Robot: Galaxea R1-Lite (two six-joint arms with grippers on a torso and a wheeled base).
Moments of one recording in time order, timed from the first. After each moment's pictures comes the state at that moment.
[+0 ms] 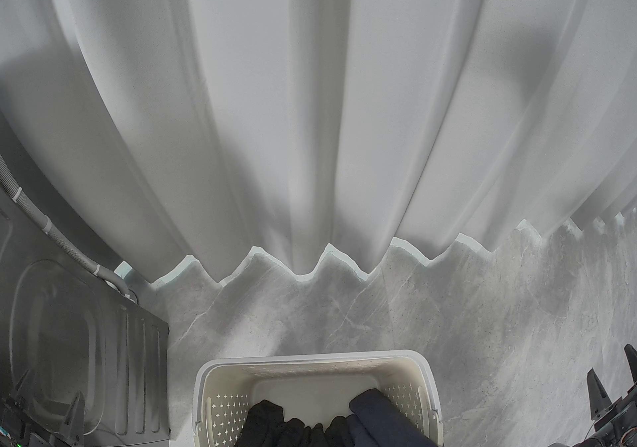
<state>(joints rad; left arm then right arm) 0.00 0.02 -0.02 0.00 0.01 -0.04 -0.01 0.02 -0.02 0.00 0.03 0.00</state>
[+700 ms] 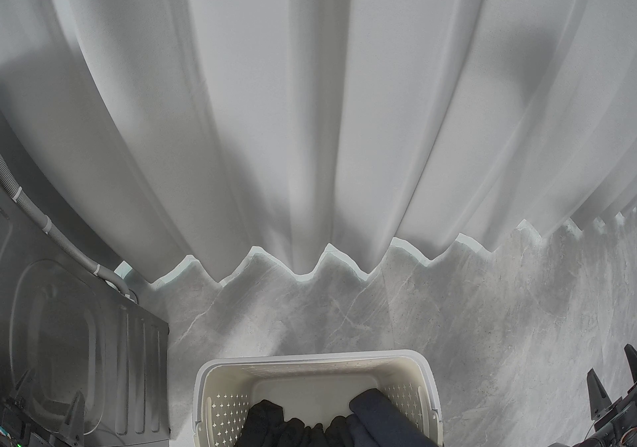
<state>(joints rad) 0.00 0.02 -0.02 0.00 0.01 -0.04 -0.01 0.02 -0.02 0.00 0.03 0.00</state>
